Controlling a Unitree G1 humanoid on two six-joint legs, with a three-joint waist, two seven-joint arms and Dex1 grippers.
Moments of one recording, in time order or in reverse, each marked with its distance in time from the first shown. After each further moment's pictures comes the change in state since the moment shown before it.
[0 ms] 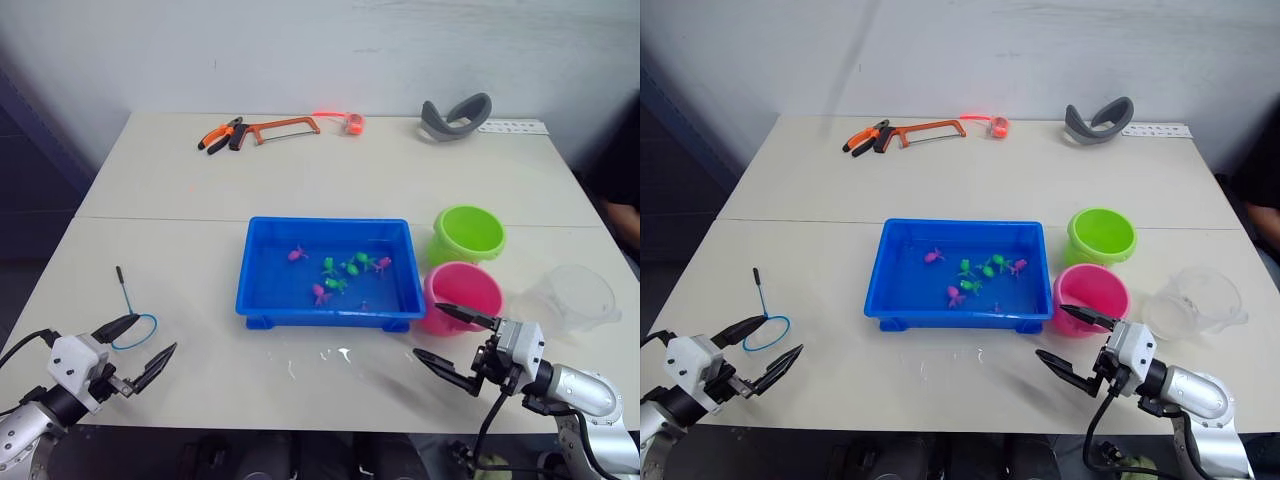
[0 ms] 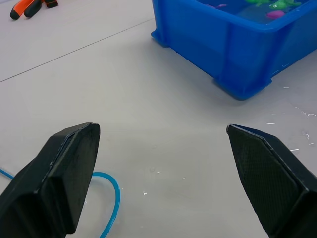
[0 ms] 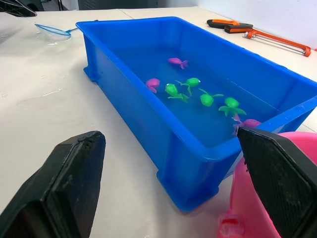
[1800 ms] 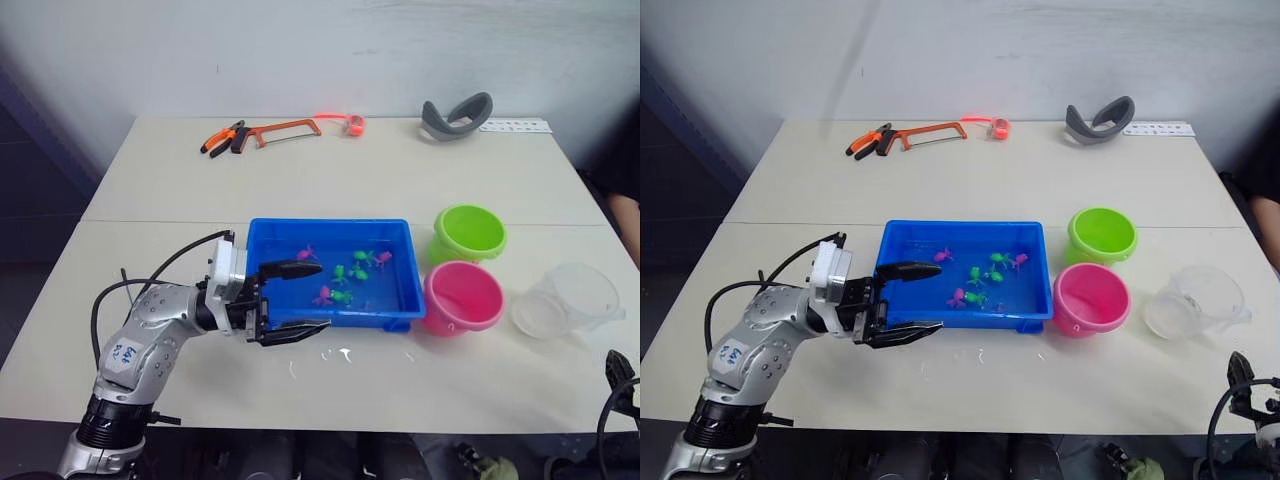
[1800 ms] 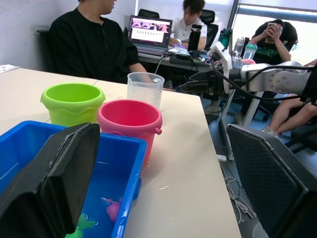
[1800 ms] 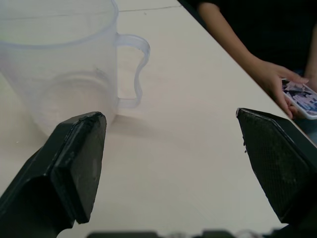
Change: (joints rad) left arm -0.622 -0.044 -0.513 -0.313 -0.272 0.545 -0.222; right arm 0.299 0.161 -0.578 -0.108 0.151 0.458 -0.831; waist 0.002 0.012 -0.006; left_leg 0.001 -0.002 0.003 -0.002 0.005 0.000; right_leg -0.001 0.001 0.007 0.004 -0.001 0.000
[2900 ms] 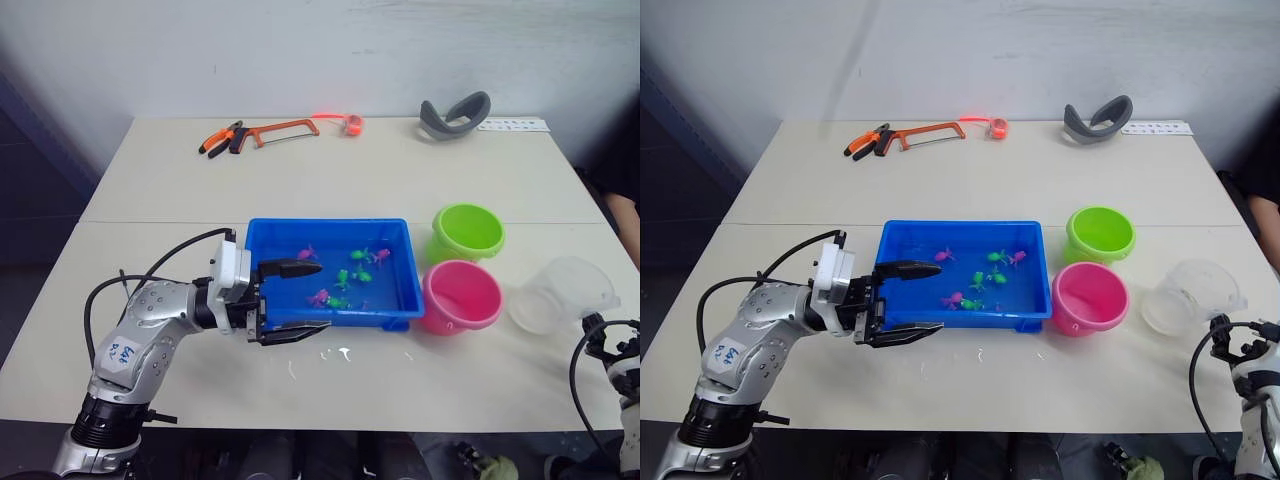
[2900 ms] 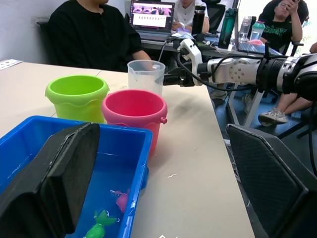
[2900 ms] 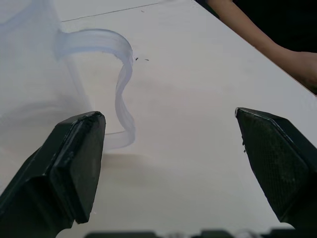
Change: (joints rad) left arm -0.009 0.026 0.001 -0.007 0.055 -0.013 0.004; right arm -0.472 -0.133 0.060 0.567 -0.122 -0.095 0.088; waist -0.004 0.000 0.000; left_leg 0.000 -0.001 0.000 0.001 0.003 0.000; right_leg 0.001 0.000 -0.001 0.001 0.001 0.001
